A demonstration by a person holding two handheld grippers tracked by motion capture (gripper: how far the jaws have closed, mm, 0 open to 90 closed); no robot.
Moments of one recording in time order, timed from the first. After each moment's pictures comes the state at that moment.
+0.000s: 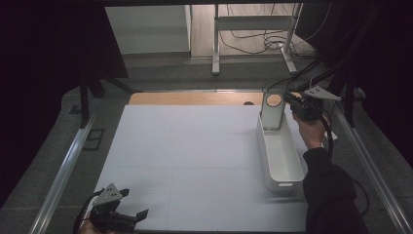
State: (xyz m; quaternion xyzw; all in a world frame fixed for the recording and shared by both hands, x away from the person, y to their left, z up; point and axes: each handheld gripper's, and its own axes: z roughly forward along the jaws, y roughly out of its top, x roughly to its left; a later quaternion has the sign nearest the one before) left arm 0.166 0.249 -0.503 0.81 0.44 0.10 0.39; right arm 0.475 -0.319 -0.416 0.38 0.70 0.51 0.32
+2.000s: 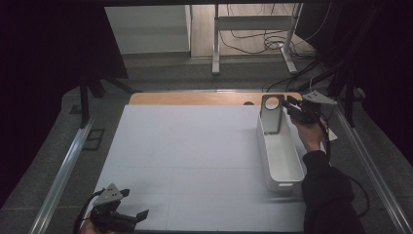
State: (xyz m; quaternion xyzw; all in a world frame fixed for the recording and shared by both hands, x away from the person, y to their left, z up) left arm 0.166 0.248 -0.503 0.81 0.44 0.09 0.39; right arm 0.479 -0.322 -0.437 0.39 0.70 0.50 0.32
